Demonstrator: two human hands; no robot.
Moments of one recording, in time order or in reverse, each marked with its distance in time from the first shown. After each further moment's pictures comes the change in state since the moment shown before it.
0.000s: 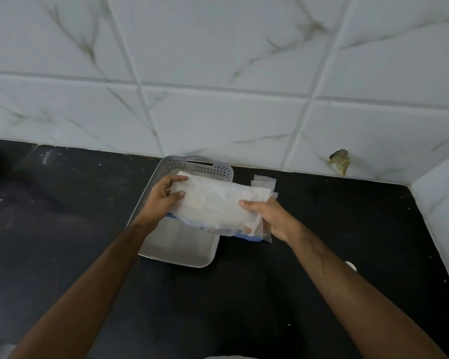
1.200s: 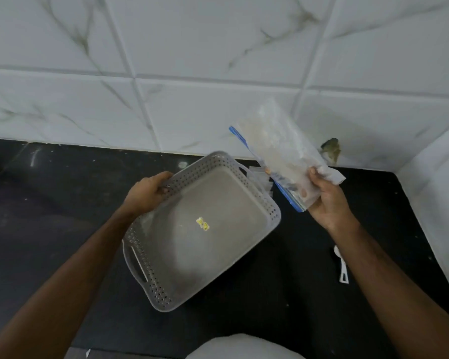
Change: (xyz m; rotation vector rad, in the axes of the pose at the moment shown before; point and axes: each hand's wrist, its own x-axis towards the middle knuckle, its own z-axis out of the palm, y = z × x) left_hand -0.004 0.021 -0.035 0.951 -0.103 0.106; right_hand -0.056 -0.013 -0.074 0.602 0.134 -0.452
